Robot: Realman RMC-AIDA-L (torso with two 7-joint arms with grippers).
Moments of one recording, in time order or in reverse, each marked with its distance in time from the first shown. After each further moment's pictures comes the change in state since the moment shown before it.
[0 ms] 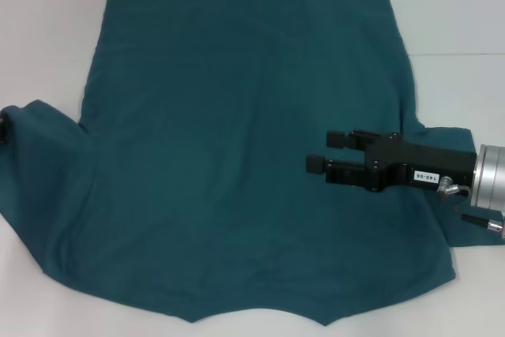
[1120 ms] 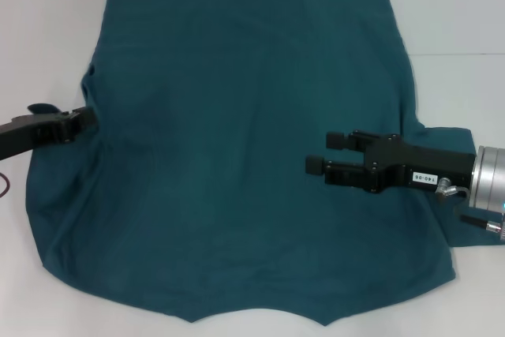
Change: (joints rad) left arm -0.004 -0.031 0.014 0.120 -0.009 0.433 -0.085; right arm 0.003 0.000 0.000 0.011 0.000 0.009 -0.010
